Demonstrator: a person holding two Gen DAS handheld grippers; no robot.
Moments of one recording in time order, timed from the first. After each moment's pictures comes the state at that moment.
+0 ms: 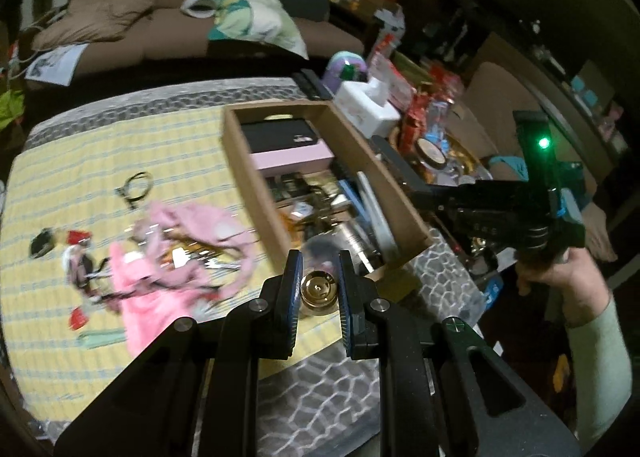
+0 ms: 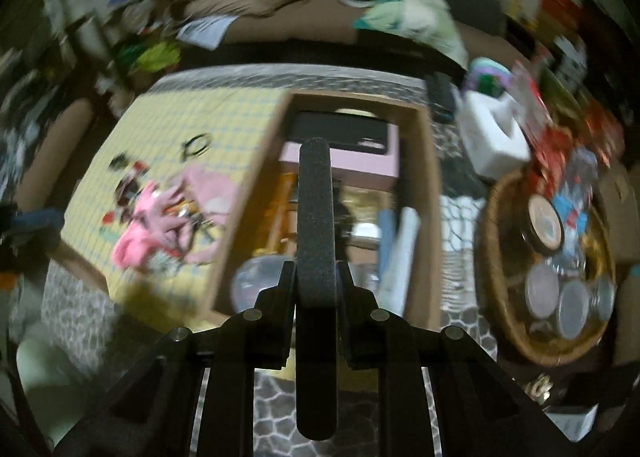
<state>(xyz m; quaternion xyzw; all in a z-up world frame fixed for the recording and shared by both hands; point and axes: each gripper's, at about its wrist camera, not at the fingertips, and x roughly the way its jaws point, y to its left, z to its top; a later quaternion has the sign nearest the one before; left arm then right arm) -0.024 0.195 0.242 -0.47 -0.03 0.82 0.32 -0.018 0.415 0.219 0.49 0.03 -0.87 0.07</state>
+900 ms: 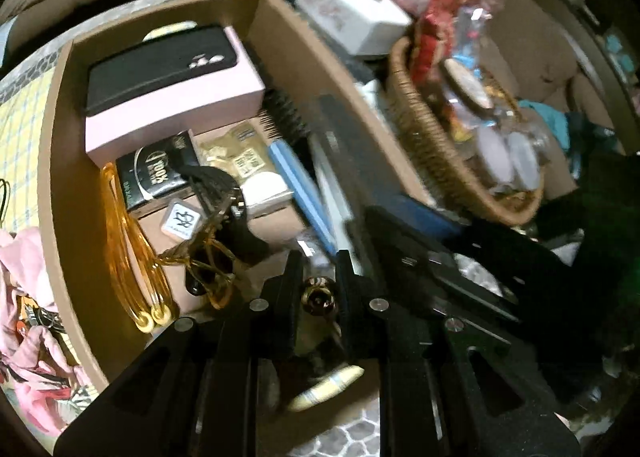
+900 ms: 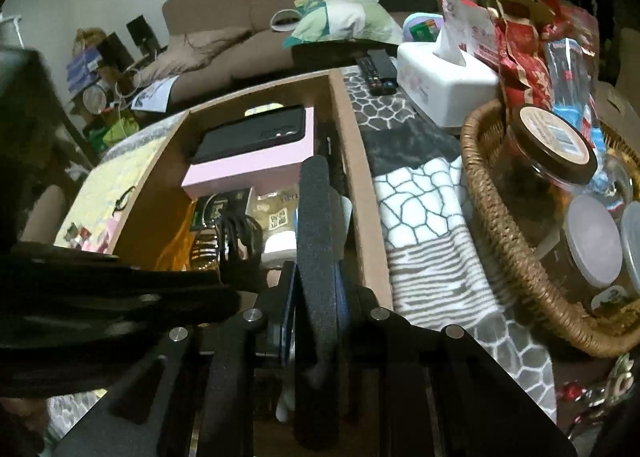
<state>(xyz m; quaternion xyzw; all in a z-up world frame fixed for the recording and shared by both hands) -0.110 0.402 0.095 -0.58 0.02 0.75 0.31 -0.038 0.512 0.110 0.42 -0.09 -0.90 0.03</state>
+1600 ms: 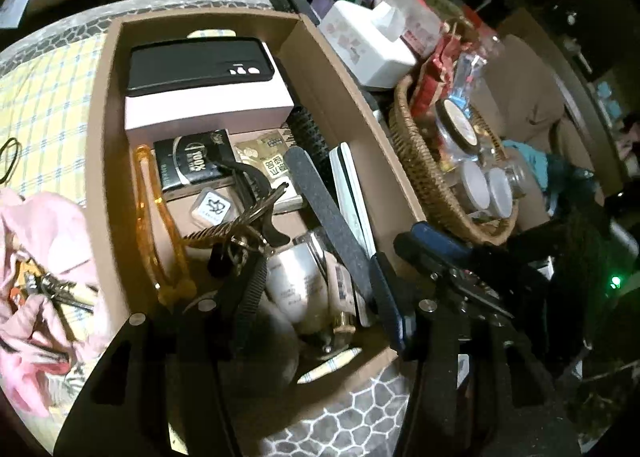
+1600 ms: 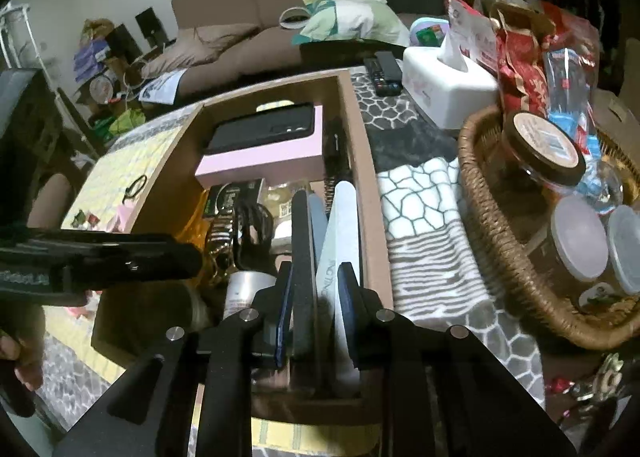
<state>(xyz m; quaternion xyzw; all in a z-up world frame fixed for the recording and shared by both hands) -0.102 0.348 0.118 -0.57 -0.06 0.76 0.32 -0.020 0.503 0.126 0.43 -0.07 -0.90 0.04</state>
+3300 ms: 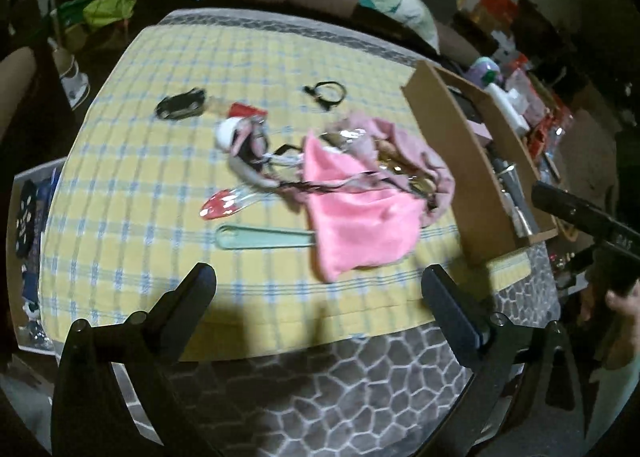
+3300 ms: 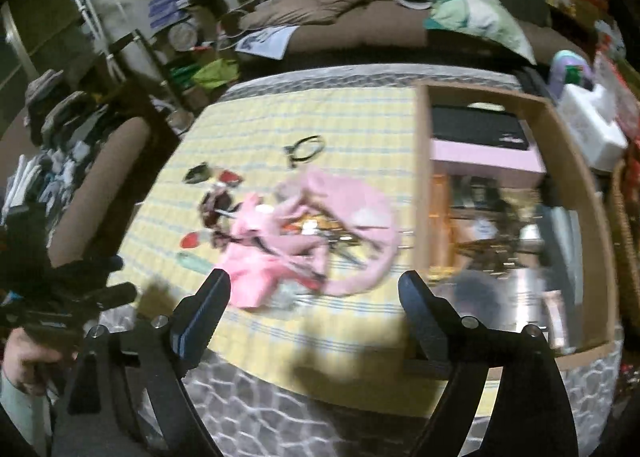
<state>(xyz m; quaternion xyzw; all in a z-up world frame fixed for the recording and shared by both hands) -0.021 -0.020 0.117 -0.52 -0.10 0.83 0.15 -0.019 0.253 0.165 0.47 -0.04 -0.87 0.17</state>
